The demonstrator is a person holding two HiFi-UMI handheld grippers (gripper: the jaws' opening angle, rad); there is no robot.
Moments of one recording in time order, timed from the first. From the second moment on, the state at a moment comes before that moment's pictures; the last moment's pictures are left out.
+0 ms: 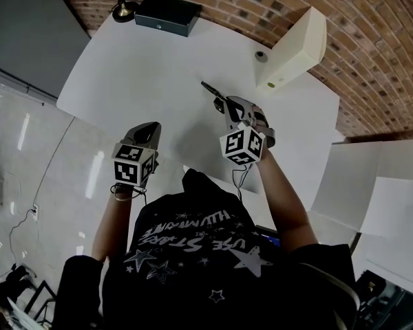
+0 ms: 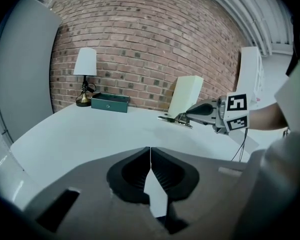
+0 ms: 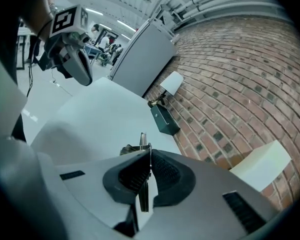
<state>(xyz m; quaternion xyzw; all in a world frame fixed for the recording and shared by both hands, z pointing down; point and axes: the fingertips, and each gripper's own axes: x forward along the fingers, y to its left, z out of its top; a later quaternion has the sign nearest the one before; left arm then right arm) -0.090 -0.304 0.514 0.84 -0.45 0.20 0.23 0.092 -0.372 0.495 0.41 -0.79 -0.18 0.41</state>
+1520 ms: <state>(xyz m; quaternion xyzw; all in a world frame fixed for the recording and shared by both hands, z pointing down) -0.040 -0.353 0.546 0.82 -0.44 0.26 0.26 0.127 -0.441 0.575 0.36 -0.74 -0.30 0.47</state>
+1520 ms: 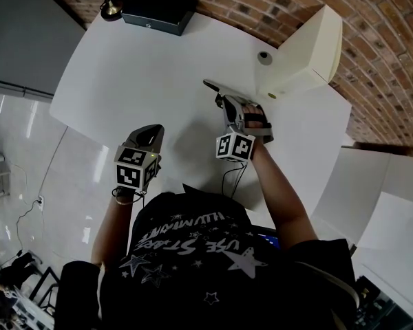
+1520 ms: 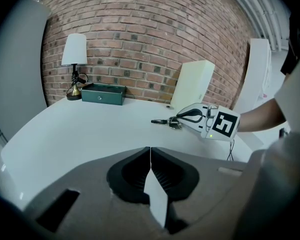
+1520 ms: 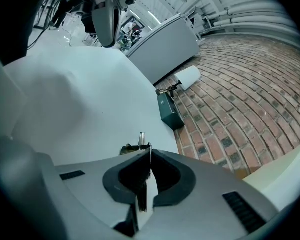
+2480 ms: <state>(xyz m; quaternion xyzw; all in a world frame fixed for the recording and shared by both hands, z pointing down) -0.046 -0.346 0.543 0.82 -0.44 0.25 0.25 0.124 -0.421 0.593 0.36 -0.75 -0.29 0.48</state>
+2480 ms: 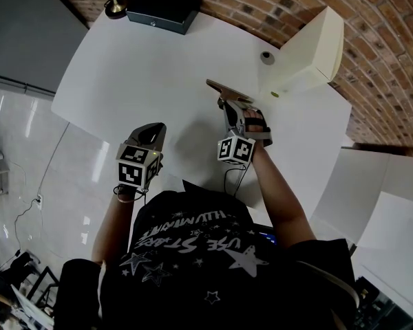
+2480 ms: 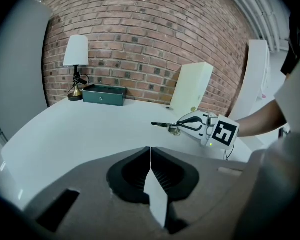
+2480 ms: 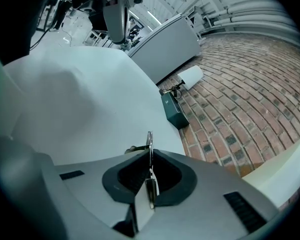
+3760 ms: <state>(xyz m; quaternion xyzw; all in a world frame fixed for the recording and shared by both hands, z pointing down) -0.135 -0.229 0.501 0.84 -0.46 0.18 0.22 0.073 -0.333 0.491 0.52 -0.74 -0.21 0.39</state>
